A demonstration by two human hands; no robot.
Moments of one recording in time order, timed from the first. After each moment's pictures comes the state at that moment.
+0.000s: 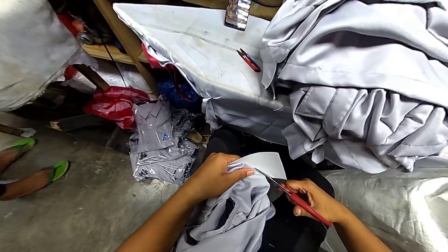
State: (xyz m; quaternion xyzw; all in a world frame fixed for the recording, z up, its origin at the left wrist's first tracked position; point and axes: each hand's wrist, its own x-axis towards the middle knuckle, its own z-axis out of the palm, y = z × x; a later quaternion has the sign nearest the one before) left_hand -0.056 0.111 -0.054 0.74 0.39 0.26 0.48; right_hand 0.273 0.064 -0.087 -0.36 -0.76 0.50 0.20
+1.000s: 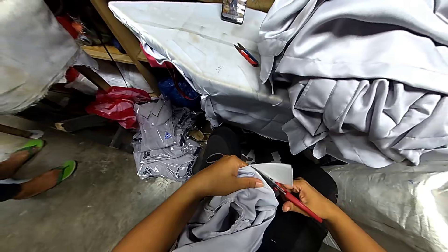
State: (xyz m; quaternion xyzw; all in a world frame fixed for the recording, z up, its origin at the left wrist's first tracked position) left_hand -0.043 0.119 -0.050 0.76 0.29 0.16 0.56; right_hand 0.256 0.054 -0.106 -0.34 -0.73 0.52 0.27
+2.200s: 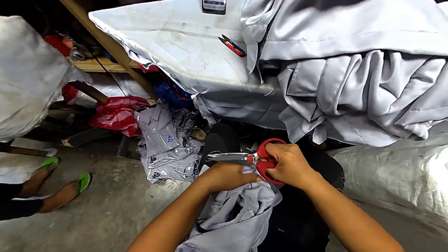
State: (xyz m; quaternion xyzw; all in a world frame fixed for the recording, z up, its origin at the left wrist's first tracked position) left_hand -0.024 0.118 -0.068 0.80 0.36 0.03 0.48; right_hand 0.196 0.094 -0.082 -0.45 -0.83 0.12 0.29
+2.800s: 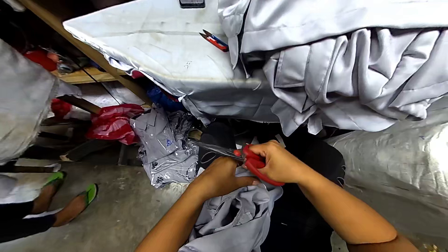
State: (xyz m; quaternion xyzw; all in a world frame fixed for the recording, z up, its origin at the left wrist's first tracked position) left_hand -0.024 0.114 -0.060 0.80 0.39 0.03 0.45; right_hand 0.187 0.098 -0.063 -0.46 -0.73 0.45 0.23
